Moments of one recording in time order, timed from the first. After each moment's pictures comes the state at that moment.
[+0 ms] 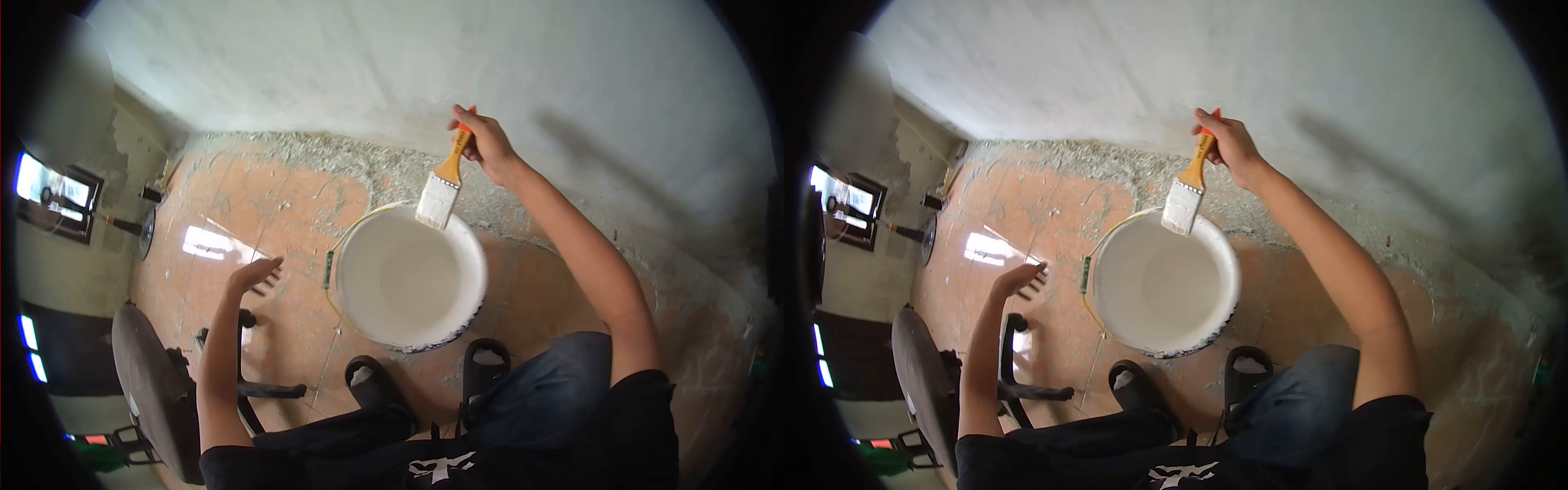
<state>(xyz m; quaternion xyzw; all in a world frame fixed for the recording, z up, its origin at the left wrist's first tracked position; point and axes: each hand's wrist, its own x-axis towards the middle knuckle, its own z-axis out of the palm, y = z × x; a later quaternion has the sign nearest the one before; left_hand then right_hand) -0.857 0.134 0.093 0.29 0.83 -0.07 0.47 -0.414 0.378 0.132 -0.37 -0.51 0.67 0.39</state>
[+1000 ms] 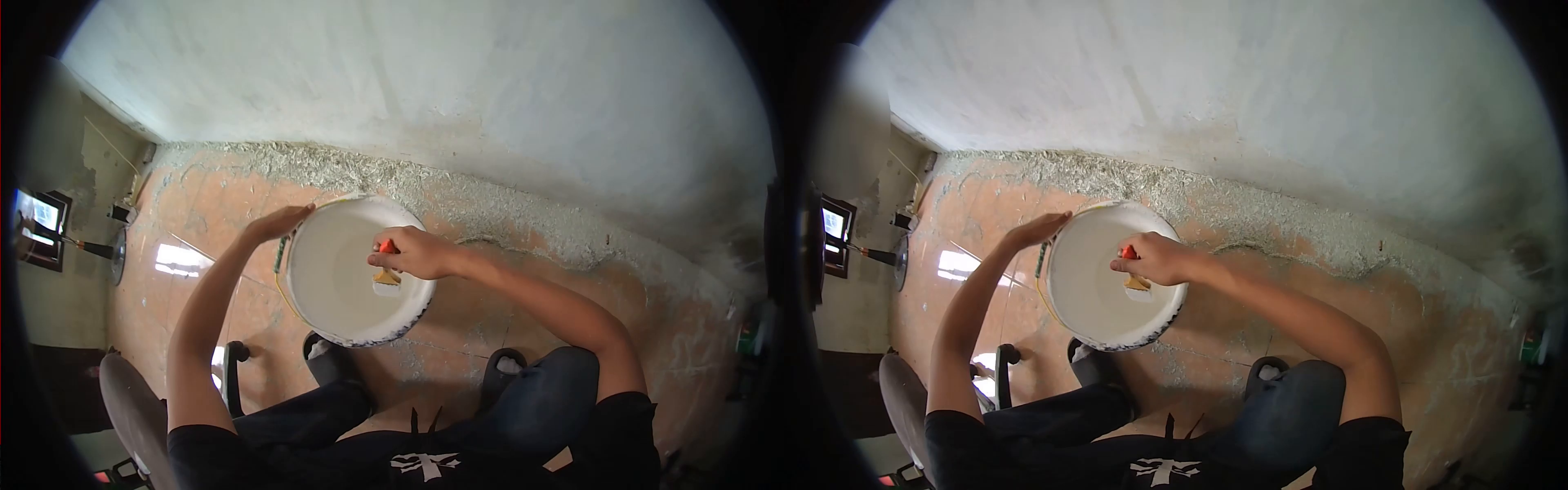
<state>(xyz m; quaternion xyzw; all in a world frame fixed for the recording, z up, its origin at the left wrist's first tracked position) -0.850 0.303 0.076 0.61 0.63 -0.03 0.47 -0.522 0.285 0.113 -0.26 -0.79 0.55 0.09</state>
